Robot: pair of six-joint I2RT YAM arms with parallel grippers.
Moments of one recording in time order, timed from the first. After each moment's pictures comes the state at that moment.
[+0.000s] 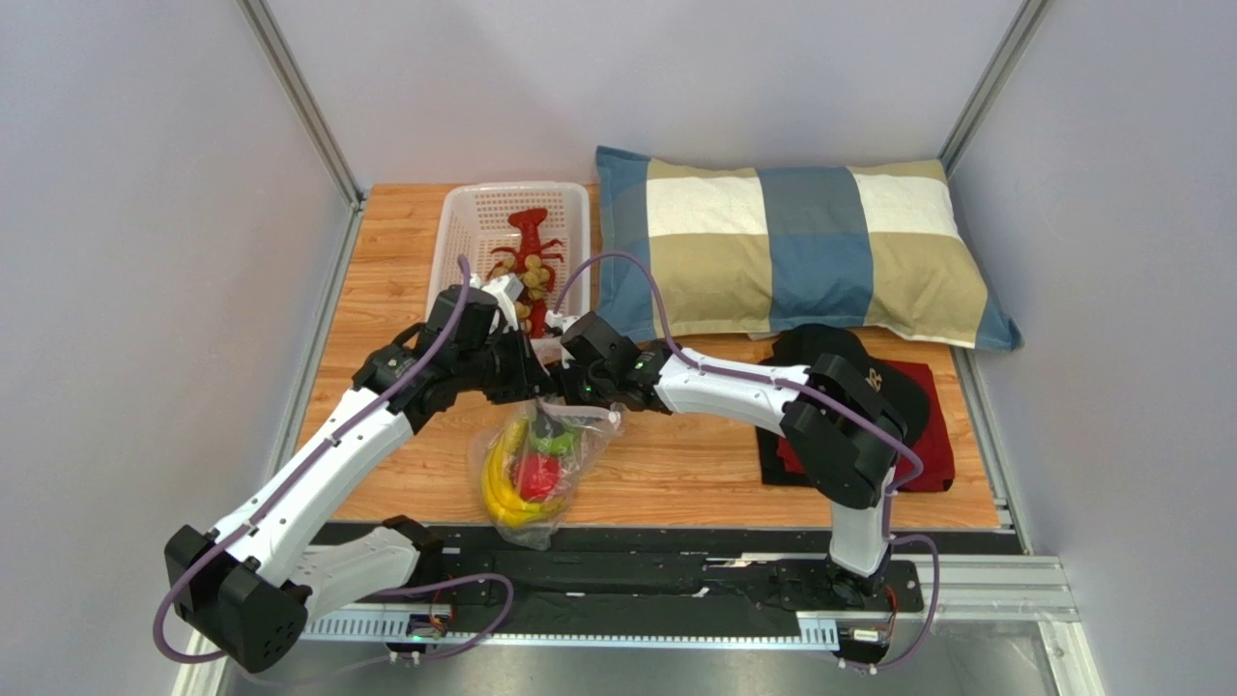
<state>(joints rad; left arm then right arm) -0.53 1.05 0.98 -0.70 0.21 -0.65 0.97 1.88 1.32 -0.29 -0.19 0.54</state>
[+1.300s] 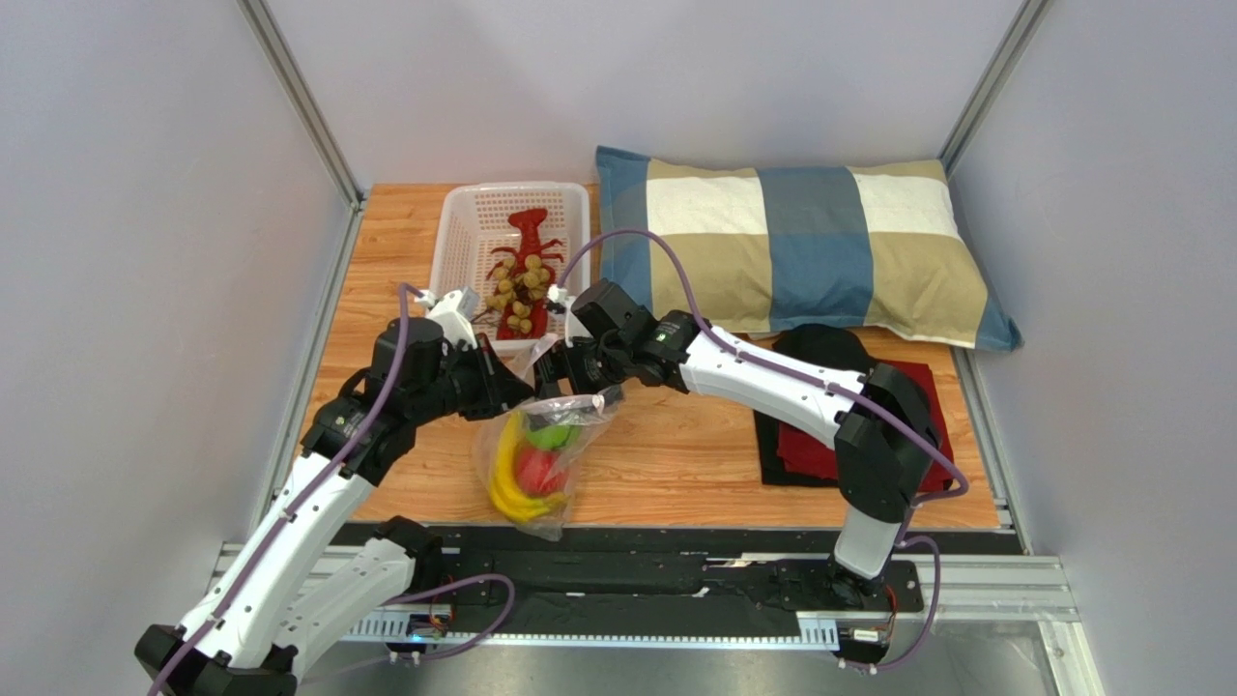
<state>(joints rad) -0.43 0.79 0.85 -0.67 0.24 -0.61 0.94 1.77 1.44 -0.49 -0.38 0.59</state>
